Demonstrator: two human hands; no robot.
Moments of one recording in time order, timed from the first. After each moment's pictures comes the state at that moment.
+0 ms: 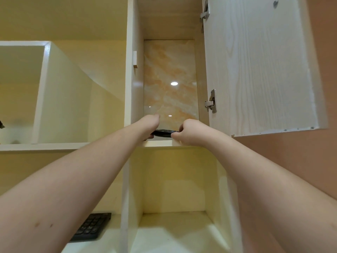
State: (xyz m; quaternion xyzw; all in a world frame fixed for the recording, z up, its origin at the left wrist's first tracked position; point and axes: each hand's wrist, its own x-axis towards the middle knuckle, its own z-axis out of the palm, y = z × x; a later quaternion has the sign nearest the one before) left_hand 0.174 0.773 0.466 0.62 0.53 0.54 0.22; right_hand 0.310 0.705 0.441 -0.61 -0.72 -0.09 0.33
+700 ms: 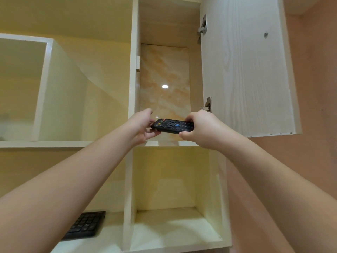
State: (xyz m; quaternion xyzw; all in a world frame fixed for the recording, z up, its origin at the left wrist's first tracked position) left_hand 0.145 0.715 0.456 0.56 0.31 0.61 0.47; right_hand 0.296 0.612 0.434 -0.59 -0.69 -0.22 0.35
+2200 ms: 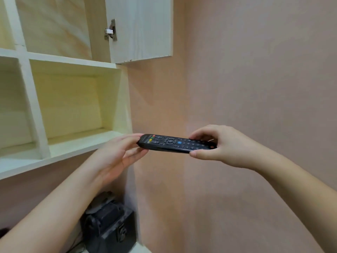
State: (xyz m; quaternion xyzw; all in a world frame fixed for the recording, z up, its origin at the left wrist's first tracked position) left_hand 0.167 0.538 0.202 0.57 0.13 0.31 0.75; right_hand 0.311 0.319 0.227 -0.79 -0.53 -0.05 0.32
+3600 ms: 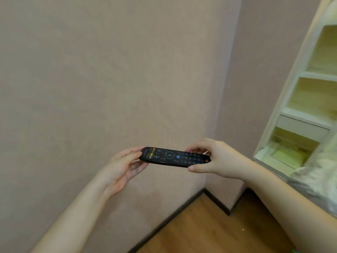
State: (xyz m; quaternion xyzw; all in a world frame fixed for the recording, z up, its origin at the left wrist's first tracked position) left_hand 0.475 0.023 0.026 0.56 -0.09 -0.35 0.75; right_hand 0.301 -0.178 0.063 -0.95 0.11 -0.07 0.28
